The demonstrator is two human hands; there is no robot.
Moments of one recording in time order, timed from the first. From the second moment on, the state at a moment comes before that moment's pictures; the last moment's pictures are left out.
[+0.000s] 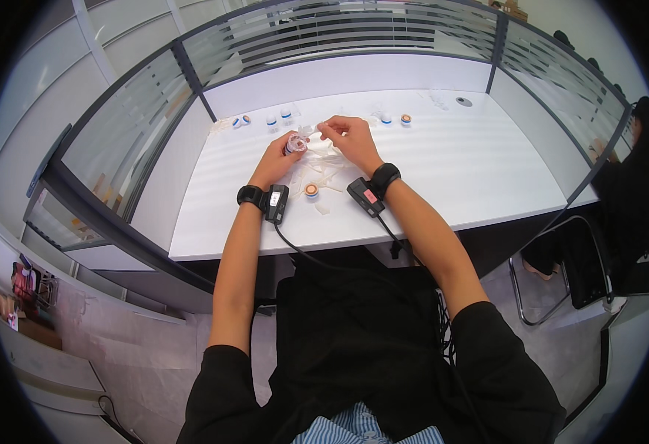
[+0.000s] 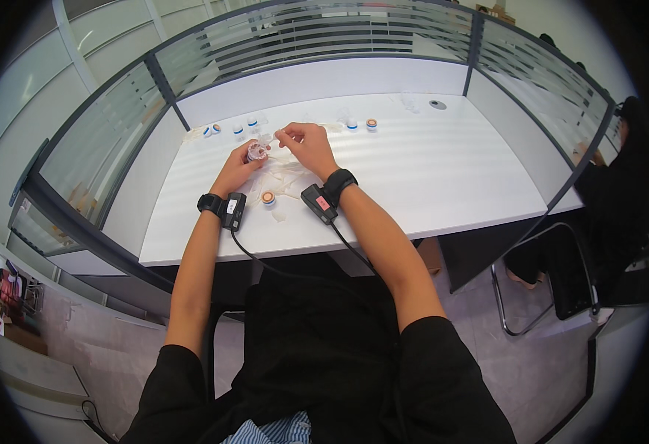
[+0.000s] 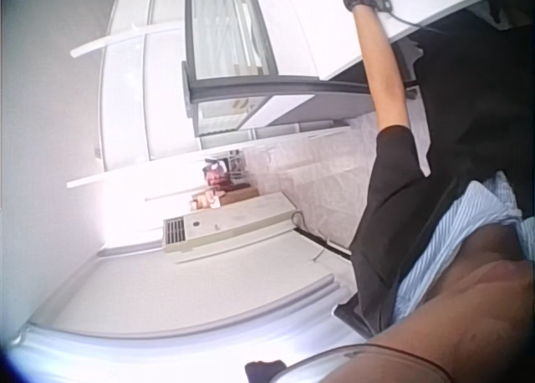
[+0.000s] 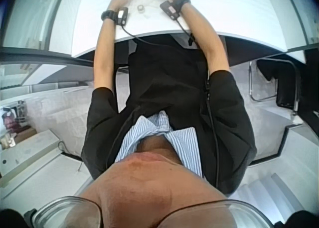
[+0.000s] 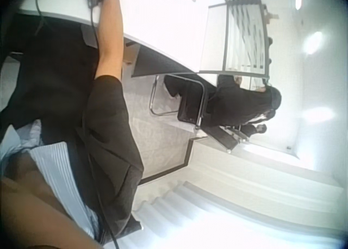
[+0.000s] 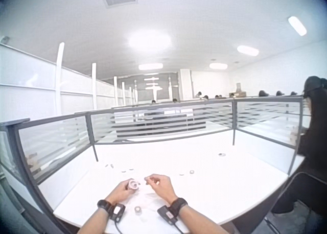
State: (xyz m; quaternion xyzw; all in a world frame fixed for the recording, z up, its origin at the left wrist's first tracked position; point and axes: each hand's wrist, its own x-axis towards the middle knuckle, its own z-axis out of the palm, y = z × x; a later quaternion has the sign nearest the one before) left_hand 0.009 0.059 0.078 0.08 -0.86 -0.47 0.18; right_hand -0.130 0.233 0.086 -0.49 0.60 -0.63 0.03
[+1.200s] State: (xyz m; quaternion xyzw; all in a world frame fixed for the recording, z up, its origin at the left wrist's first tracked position) left_hand 0.010 0.065 0.080 0.07 -0.85 -0.49 0.20; right_hand -0.130 0.231 0.084 -0.48 0.59 -0.65 0.03
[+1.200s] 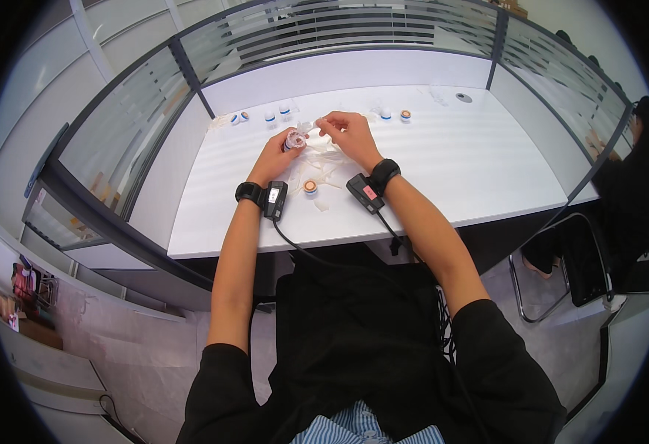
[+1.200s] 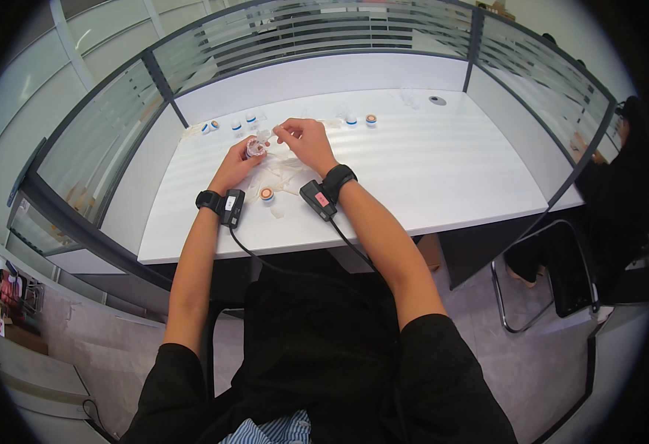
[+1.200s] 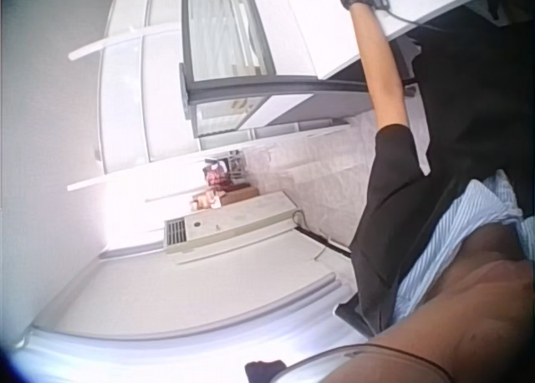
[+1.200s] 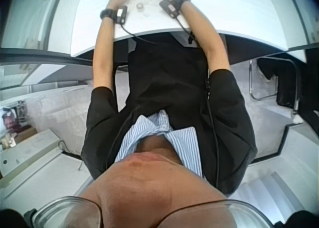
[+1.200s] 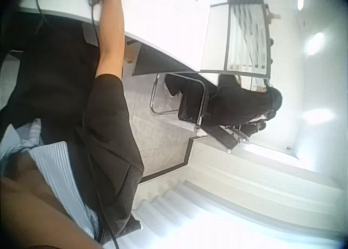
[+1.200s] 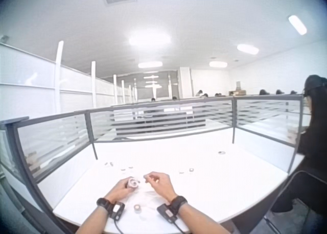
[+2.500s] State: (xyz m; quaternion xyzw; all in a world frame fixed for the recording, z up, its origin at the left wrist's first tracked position) left_hand 0.013 0.069 0.085 0.07 -0.86 -0.46 0.19; right_hand -0.129 0.232 0.084 -0.49 0.58 -0.65 0.04
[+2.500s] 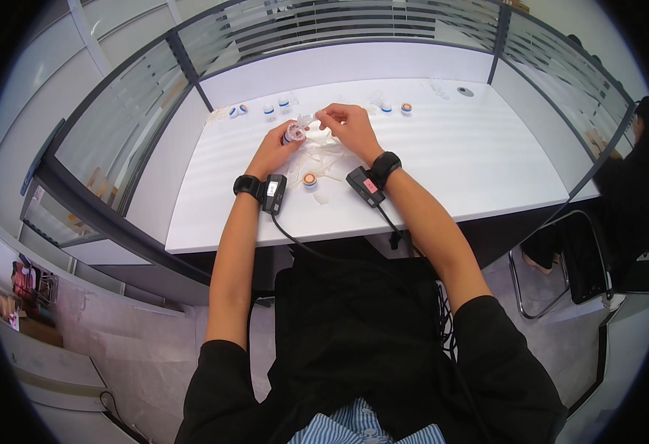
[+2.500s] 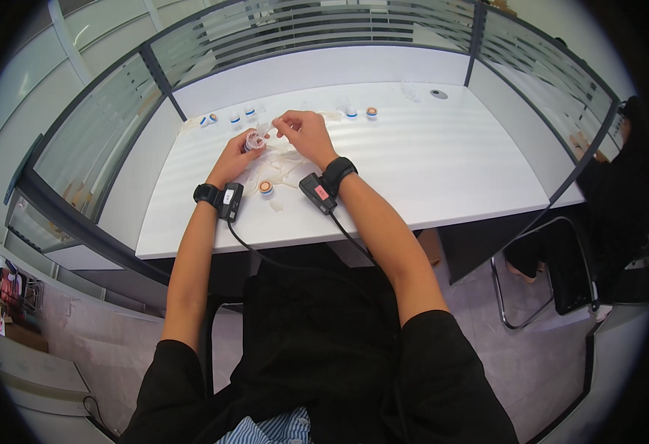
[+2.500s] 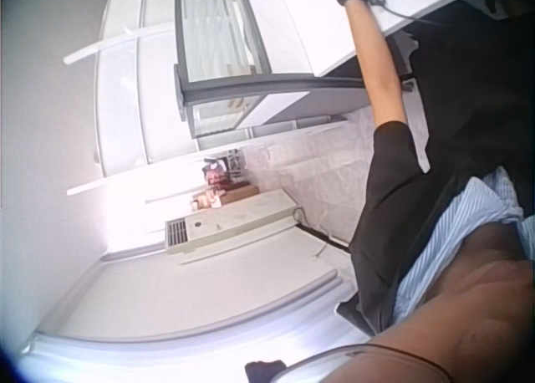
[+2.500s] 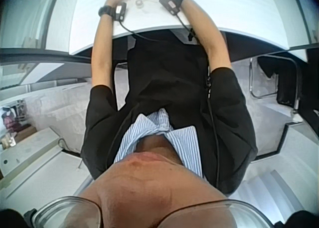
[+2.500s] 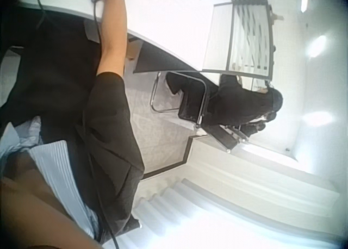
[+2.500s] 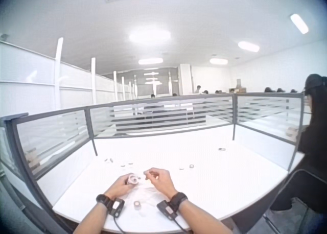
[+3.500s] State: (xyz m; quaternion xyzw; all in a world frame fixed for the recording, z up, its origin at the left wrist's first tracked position) left_hand 0.013 0.068 0.085 0.09 -0.88 -0.43 0.18; right_hand -0.130 0.228 0.080 -0.48 0.58 -0.66 0.05
